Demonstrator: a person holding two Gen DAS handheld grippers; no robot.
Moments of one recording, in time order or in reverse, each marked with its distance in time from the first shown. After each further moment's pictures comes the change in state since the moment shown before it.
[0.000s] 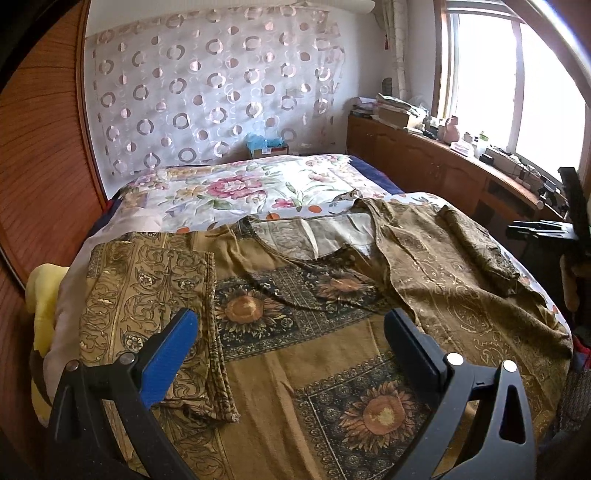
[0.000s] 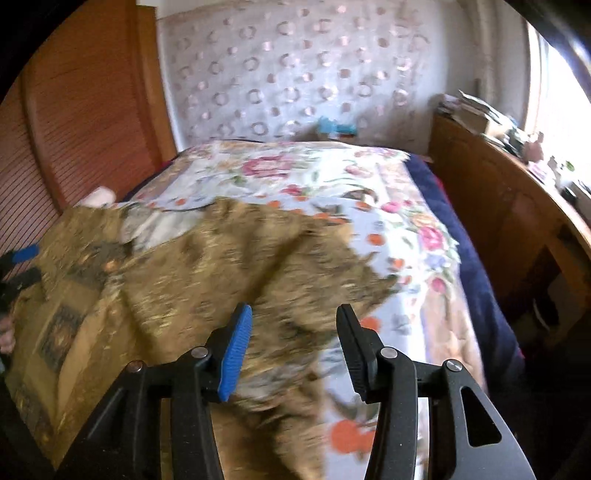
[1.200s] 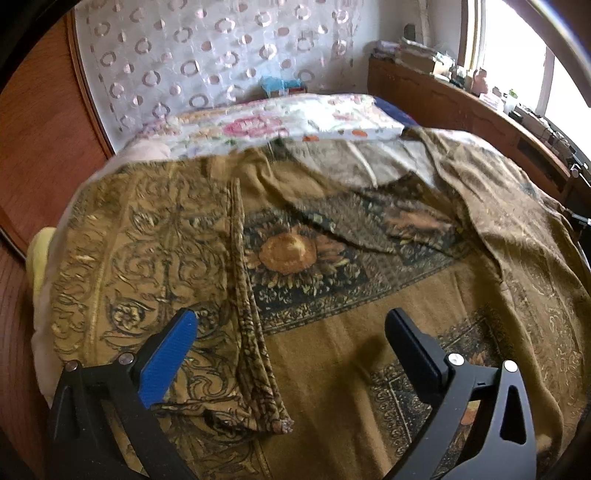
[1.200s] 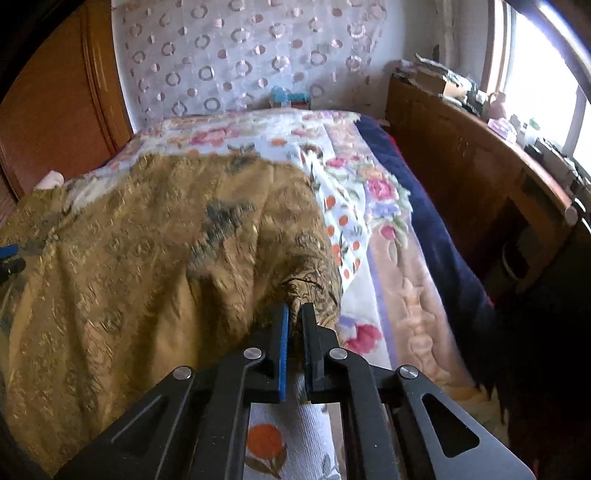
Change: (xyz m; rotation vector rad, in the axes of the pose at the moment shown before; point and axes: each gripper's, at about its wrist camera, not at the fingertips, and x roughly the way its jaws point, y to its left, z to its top) left arm 0.059 0.029 -0.014 0.009 0.217 0.081; right arm 0.001 -0.062 -0.033 0.070 0.091 -0.115
